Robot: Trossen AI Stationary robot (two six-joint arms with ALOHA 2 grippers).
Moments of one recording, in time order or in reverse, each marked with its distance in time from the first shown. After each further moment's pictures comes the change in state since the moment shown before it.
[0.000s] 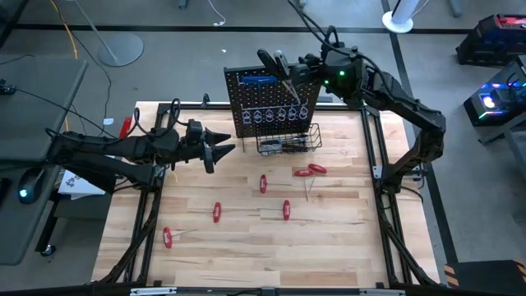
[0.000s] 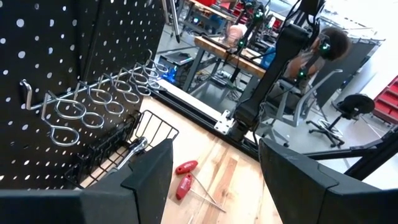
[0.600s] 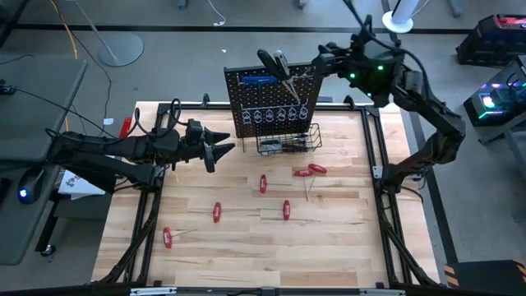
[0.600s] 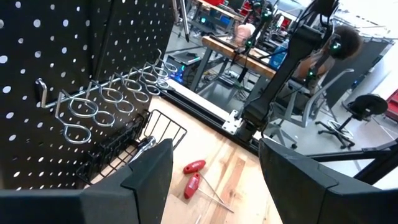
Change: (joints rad) left arm 0.000 0.000 0.000 -0.016 -0.029 0.001; right arm 0.000 -0.127 0.000 0.036 -0.005 -0.034
